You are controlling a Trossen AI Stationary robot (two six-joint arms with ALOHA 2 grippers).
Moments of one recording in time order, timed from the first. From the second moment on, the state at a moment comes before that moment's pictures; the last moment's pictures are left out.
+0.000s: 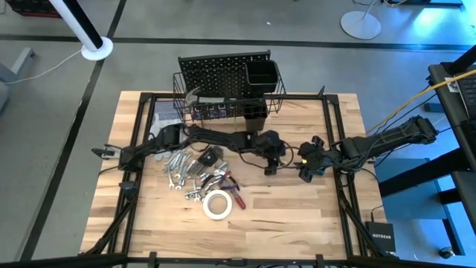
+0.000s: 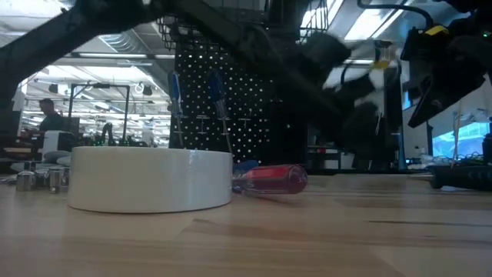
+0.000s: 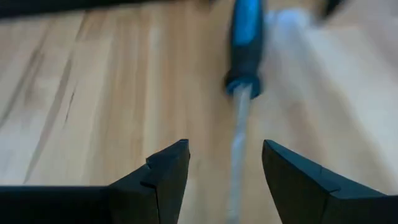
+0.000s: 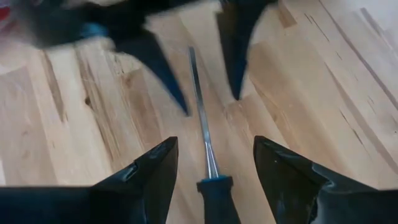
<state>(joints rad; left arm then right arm) 0.10 2.47 1.92 -0.10 0.09 0.17 0.27 0.85 0.55 -0.73 0.36 0.60</state>
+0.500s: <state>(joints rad) 0.12 2.53 1.92 -0.10 0.16 0.25 0.27 0.85 0.55 -0.70 0.37 0.60</state>
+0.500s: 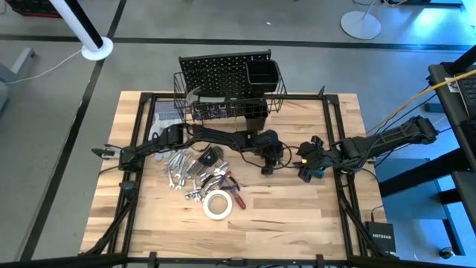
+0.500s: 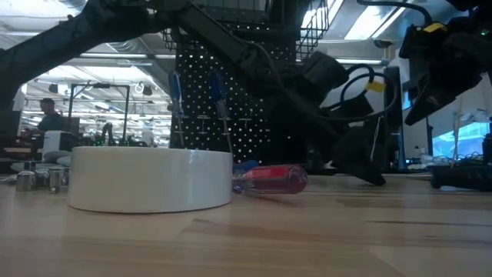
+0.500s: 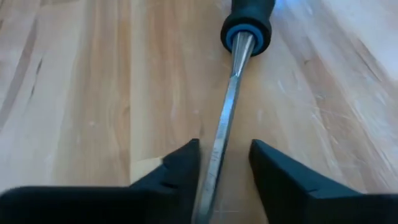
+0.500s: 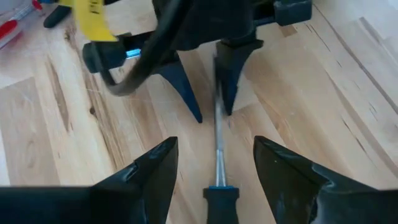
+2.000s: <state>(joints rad) -0.13 1.78 1.03 0.34 -0.04 -0.06 0.92 0.80 0.61 -0.69 0.87 0.96</state>
